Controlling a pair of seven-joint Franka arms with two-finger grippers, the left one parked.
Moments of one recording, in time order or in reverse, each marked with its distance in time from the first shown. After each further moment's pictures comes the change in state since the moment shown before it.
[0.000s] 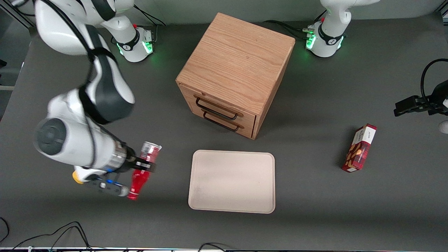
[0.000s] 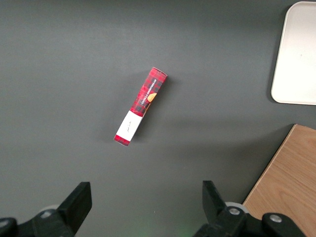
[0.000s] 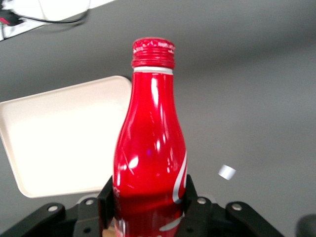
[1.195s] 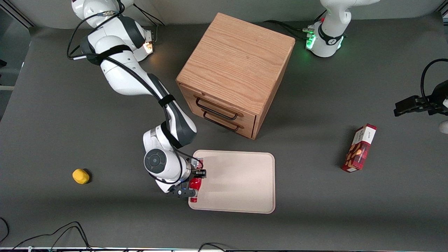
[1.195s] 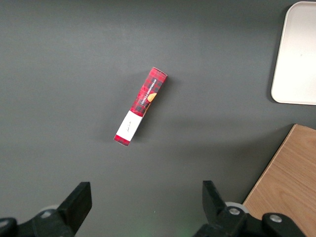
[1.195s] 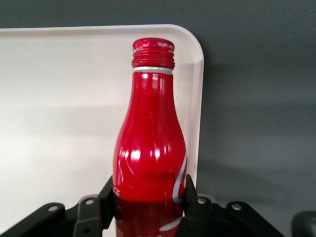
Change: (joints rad) arm 0.108 0.324 0.002 0.020 0.021 0.311 -0.151
